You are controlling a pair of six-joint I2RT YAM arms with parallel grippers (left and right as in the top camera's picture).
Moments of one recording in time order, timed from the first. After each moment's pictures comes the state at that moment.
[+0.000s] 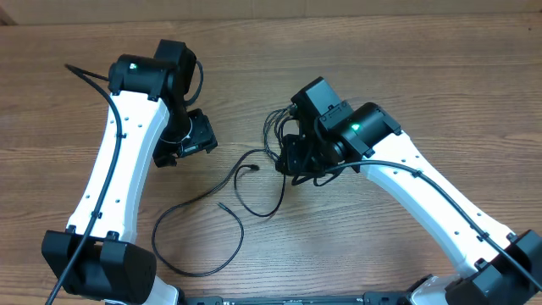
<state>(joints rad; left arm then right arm) -0.18 1.72 1.72 -1.59 0.03 -0.57 0.63 1.62 1.48 -1.09 -0.34 0.61</state>
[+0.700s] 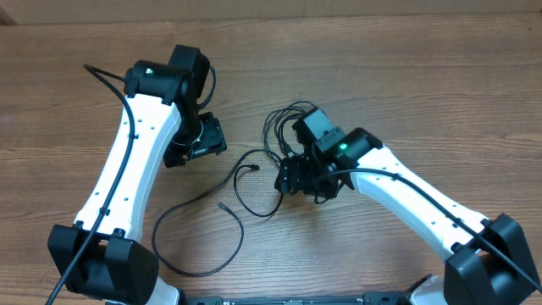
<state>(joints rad) -0.22 1.72 1.66 -1.52 0.03 -0.56 0.63 1.63 1.17 -0.86 -0.32 0.71</state>
